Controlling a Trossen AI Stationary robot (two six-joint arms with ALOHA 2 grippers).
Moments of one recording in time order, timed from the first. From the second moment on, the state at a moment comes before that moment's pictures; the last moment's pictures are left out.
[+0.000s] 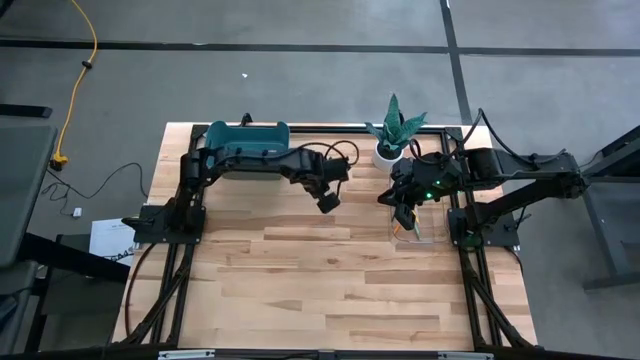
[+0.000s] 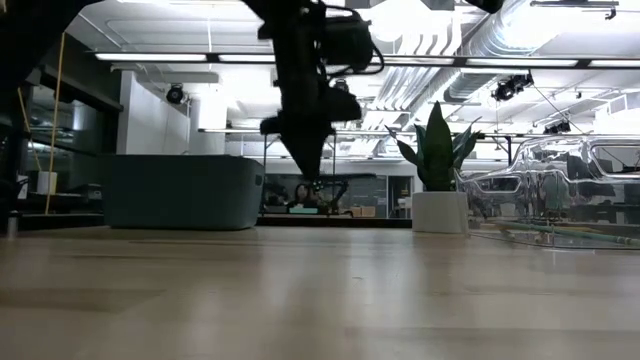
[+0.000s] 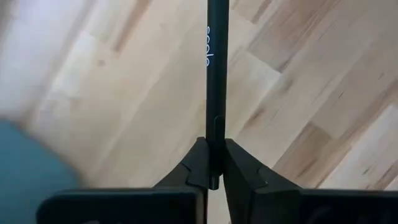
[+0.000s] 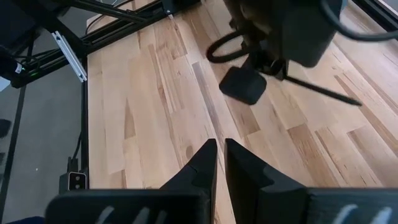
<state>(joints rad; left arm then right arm) 0.28 2.06 1.69 -0.98 -0.21 -0.40 0.11 1.15 1.32 -0.88 0.07 0.46</state>
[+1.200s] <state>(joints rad) 0.42 1.84 1.81 -1.48 -0.38 -0.07 0.10 1.15 1.32 -0.85 0.08 0.50</state>
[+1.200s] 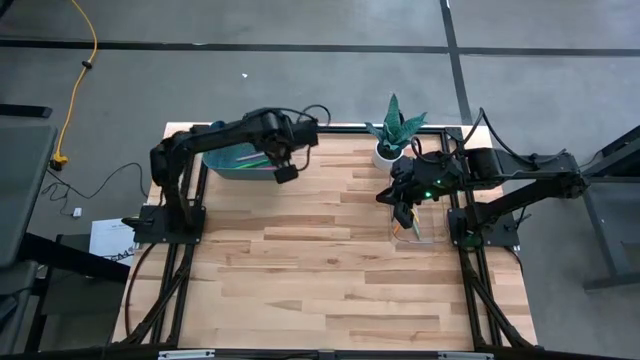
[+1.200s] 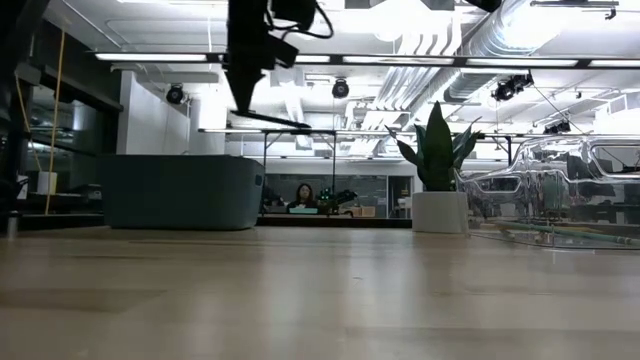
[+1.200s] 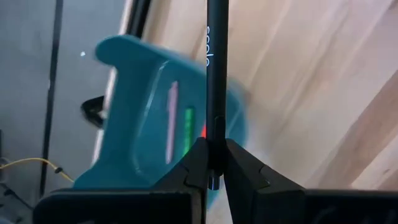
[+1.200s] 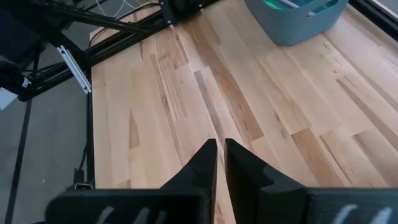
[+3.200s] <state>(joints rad) 0.92 1.41 1.21 -1.11 -0.16 0.54 0.17 1.24 1.32 -0.43 0.24 0.74</state>
